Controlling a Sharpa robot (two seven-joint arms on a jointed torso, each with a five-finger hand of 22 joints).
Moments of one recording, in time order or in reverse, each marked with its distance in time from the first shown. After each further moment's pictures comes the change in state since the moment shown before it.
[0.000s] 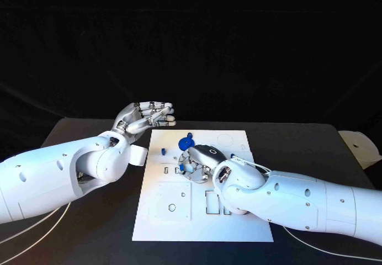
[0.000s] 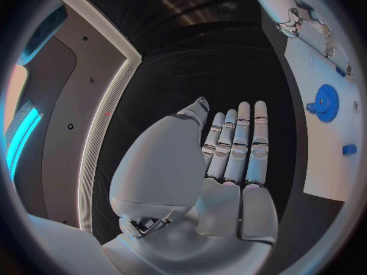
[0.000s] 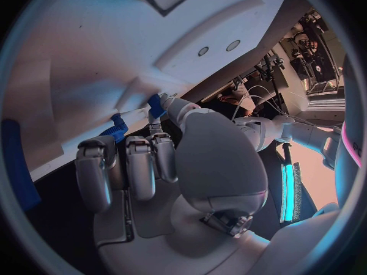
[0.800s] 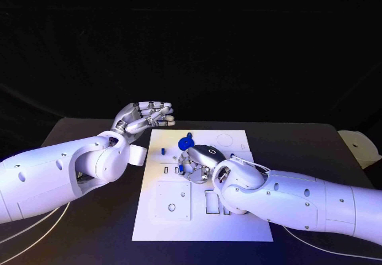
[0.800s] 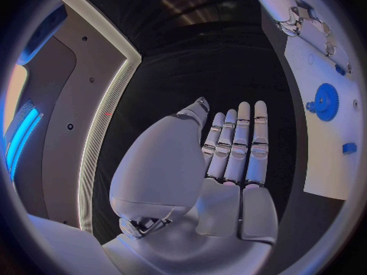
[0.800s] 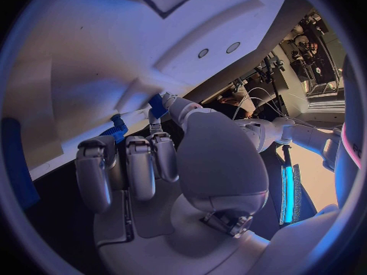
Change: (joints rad) left arm 0.000 -0.002 0.000 -0.001 0.000 0.000 -0.001; left_hand 0.000 0.000 0.003 0.003 0.000 0.000 0.000 0.000 0.000 0.000 0.000 0.000 0.000 0.000 0.000 0.000 0.001 0.000 0.000 0.000 0.000 -0.001; right arm 0.000 0.001 0.000 0.001 -0.012 0.014 -0.007; right_hand -0.012 -0.012 -0.003 0.003 -0.002 -0.003 -0.001 0.015 0.026 -0.004 0.004 -0.013 0.001 0.000 0.000 0.000 0.001 0.000 0.000 0.000 0.000 0.000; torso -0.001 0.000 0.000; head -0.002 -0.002
